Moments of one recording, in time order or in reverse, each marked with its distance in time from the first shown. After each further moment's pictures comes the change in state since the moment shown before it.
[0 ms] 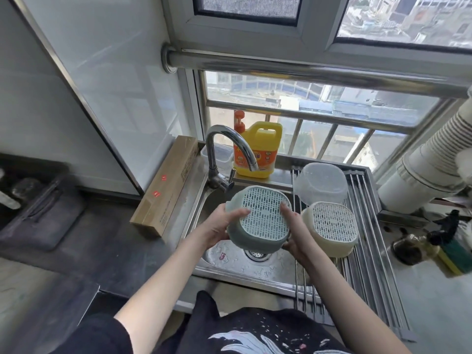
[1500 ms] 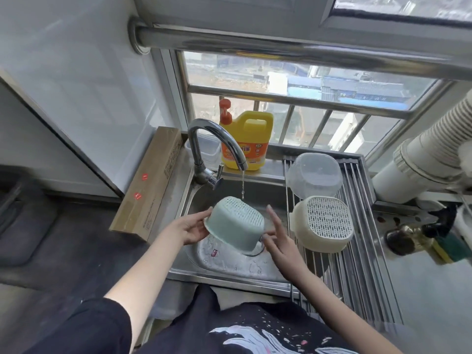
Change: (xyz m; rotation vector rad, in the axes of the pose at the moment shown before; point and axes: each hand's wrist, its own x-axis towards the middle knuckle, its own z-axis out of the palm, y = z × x) left_hand 0.046 -0.016 -0.059 -0.561 0.190 -0.425; right_hand -0.009 0.041 -0.009 -0.675 -0.034 -0.476
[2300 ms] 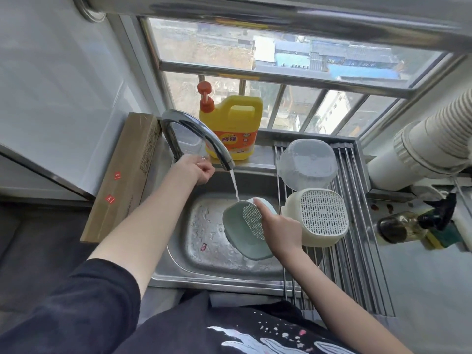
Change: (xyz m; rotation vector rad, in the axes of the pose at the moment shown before) left_hand 0.043 0.105 0.099 -0.426 0.106 -0.113; right_hand 0.055 -0.003 -0.008 -1.003 0.197 0.062
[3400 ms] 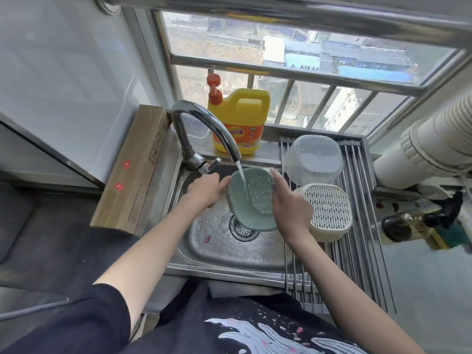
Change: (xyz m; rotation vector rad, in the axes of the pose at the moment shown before) left_hand -0.005 -0.059 -0.054 2.149 0.298 0.855; right_hand 0.015 0.003 -0.028 0.216 0.215 0.088
